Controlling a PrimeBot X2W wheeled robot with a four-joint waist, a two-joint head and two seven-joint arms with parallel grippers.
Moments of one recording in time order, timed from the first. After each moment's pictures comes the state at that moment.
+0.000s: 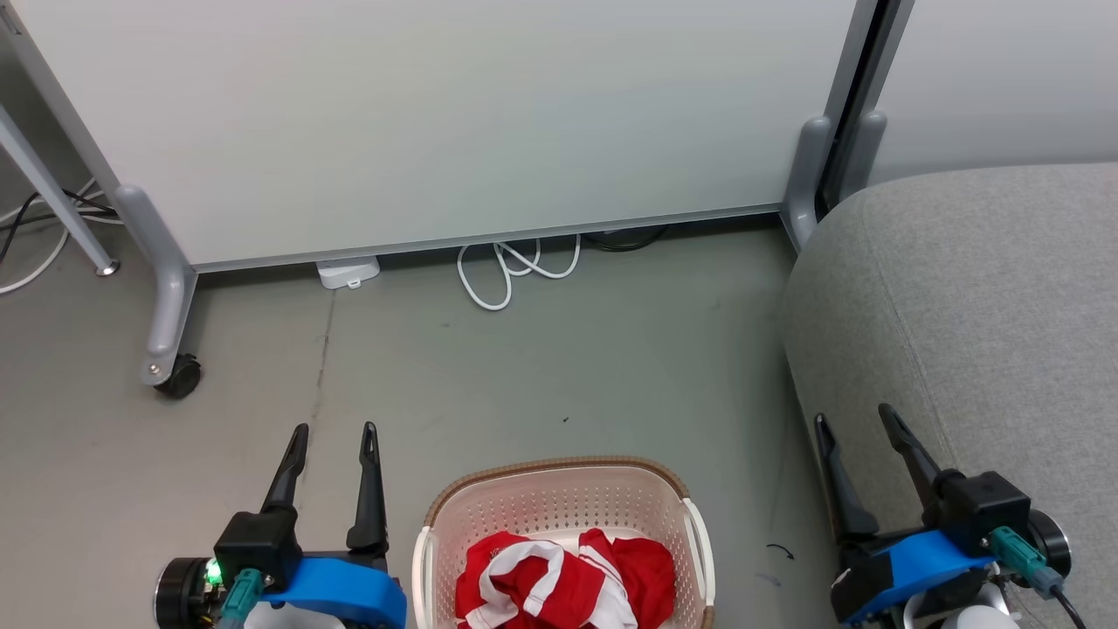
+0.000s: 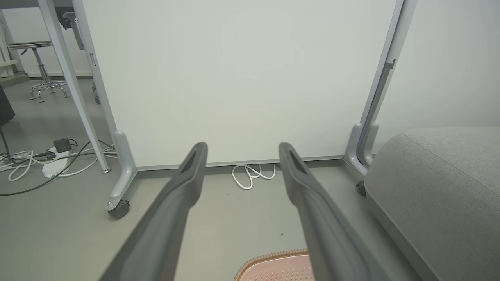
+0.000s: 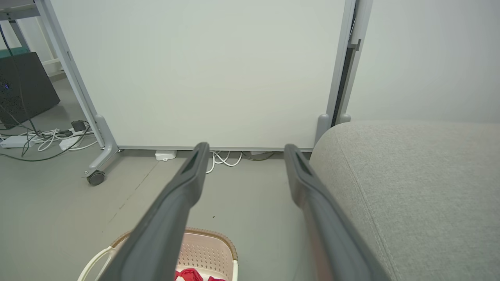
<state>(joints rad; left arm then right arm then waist) -0.06 0.06 -0.12 0.30 -0.15 -0.02 -0.26 -0.09 -0.05 0.01 0.27 0.07 0.13 -0.21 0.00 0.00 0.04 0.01</state>
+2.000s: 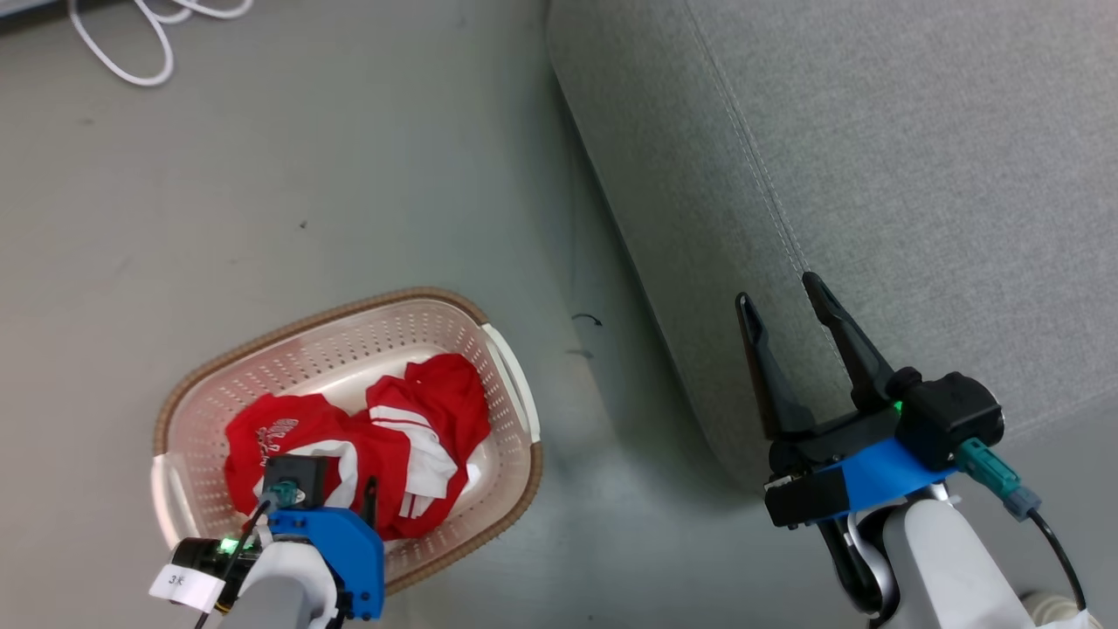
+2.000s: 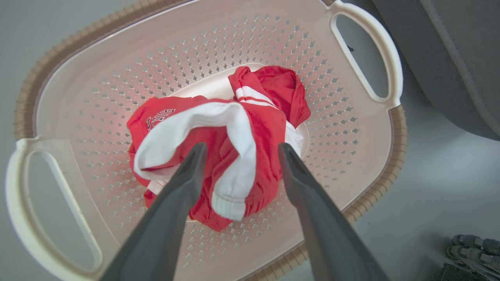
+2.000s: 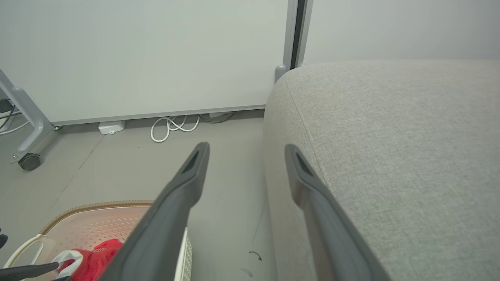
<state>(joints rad) -0.46 0.10 -0.24 1.12 -0.17 -0.09 -0.14 -0.28 -0.05 0.17 0.21 0.15 0.13 -0.26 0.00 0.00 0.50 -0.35</state>
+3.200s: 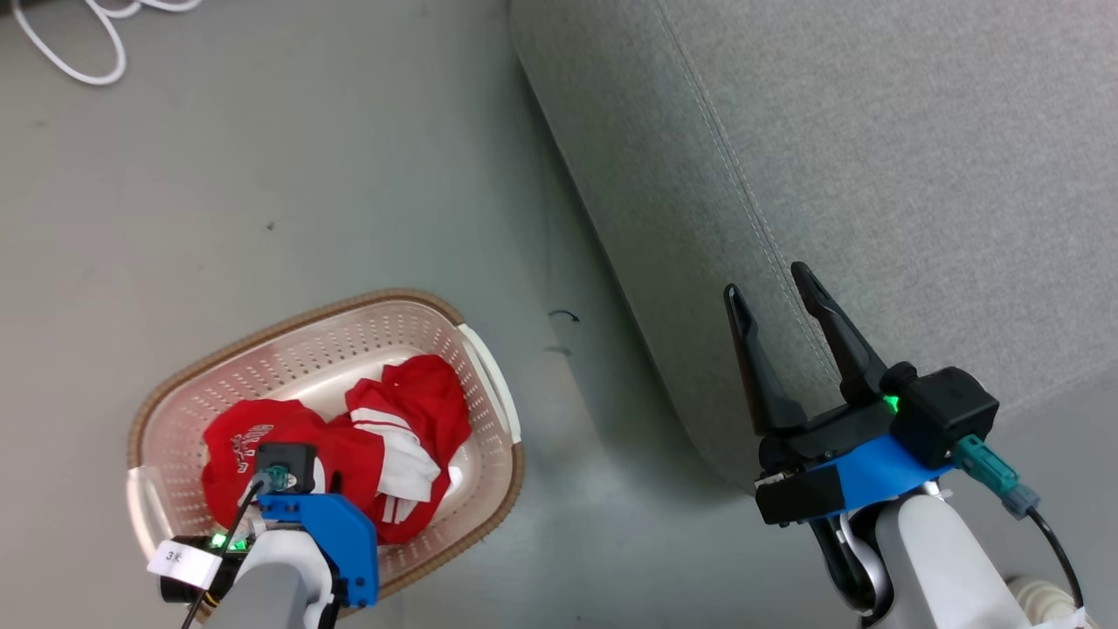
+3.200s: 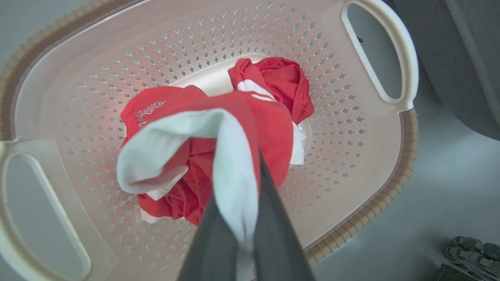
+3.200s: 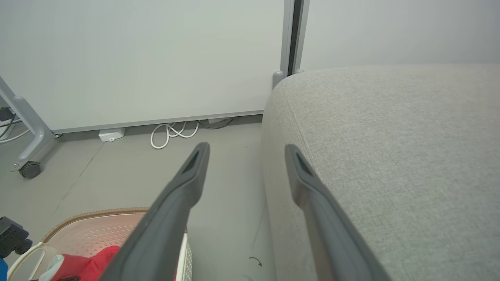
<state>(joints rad) -0.55 0.10 -0.25 1.27 -0.23 -0.06 -0.12 -0.30 -0.05 0.20 0.18 0.18 0.13 -0.26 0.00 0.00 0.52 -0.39</state>
